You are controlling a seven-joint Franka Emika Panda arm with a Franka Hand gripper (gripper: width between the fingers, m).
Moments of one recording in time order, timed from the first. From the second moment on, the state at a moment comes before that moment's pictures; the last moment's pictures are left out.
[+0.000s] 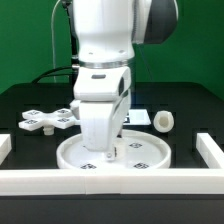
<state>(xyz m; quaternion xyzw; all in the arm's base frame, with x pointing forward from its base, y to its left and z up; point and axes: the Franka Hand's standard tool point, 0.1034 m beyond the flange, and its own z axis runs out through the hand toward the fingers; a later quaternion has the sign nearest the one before) 0.562 -0.015 0.012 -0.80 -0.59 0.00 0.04</state>
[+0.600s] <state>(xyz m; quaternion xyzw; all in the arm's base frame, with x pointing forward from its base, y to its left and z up) 0.567 0.037 0.013 -0.83 -0.56 0.01 0.04</state>
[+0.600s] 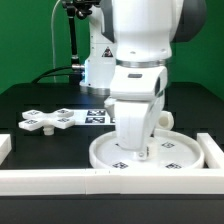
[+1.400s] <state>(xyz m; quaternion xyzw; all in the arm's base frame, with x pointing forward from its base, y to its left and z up) 0.566 0.034 0.014 -0.83 -0.56 0.01 0.04</state>
